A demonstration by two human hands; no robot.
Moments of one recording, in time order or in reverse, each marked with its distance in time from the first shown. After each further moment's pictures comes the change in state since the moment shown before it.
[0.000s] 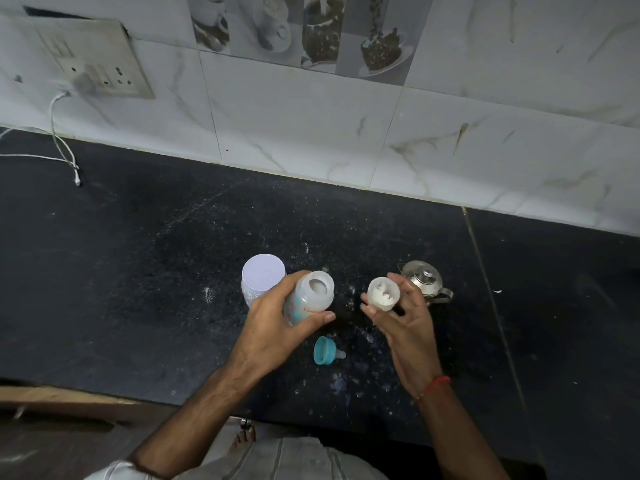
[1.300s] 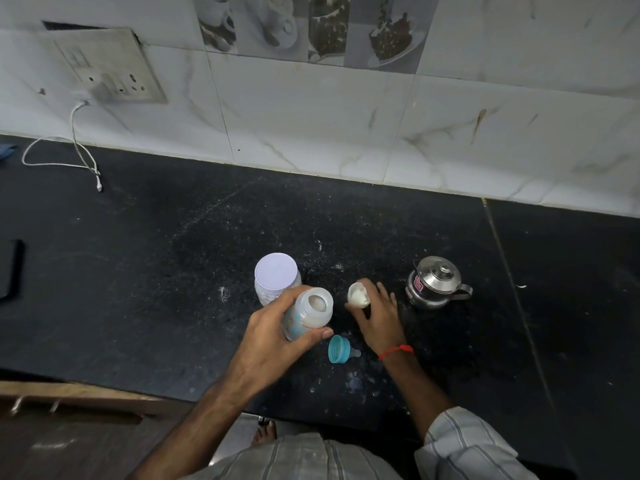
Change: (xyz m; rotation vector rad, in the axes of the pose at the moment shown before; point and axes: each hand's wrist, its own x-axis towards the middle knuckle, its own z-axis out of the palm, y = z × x) left_hand -0.018 -0.022 -0.014 0.098 -0.060 -0.004; right_hand 0.067 0.102 0.002 -1.043 -0.121 -0.238
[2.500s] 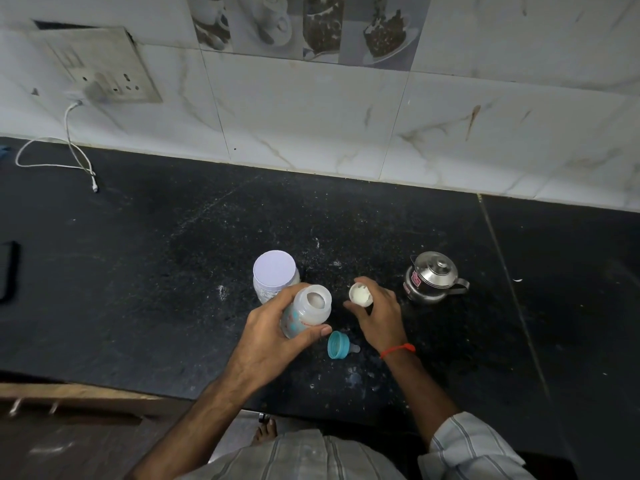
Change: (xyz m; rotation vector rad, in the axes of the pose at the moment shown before) left_hand -0.002 -0.002 -0.001 -0.018 -0.006 -0.011; right_hand -0.010 -0.007 -0.006 0.107 0.045 0.080
